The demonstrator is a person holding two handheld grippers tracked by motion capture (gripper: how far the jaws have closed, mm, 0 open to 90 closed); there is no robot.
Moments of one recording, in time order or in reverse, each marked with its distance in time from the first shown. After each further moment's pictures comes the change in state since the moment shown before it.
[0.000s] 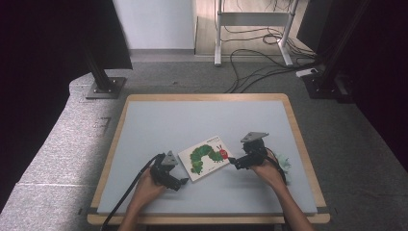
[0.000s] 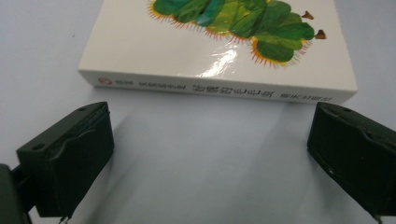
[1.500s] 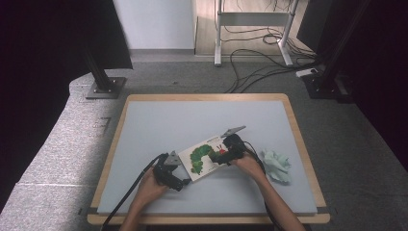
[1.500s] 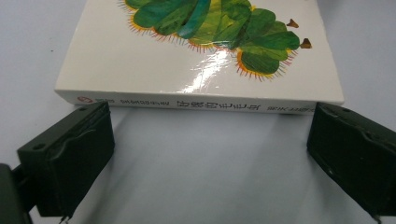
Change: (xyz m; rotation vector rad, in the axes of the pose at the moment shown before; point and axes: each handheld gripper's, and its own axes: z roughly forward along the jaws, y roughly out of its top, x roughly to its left) left arm -0.002 0.005 0.004 0.002 -0.033 0.024; right arm 0.011 0.027 0.068 0.087 0.179 0.062
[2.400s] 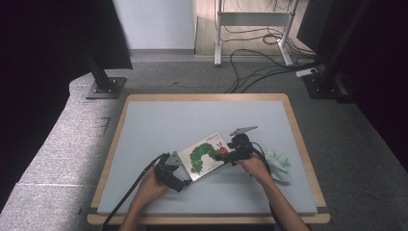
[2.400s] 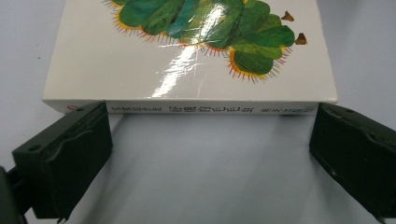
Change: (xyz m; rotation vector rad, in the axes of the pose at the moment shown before) left arm -0.001 0.001 0.002 -0.001 -0.018 0.019; right arm -0.001 -0.008 -0.029 -0.086 0.071 0.115
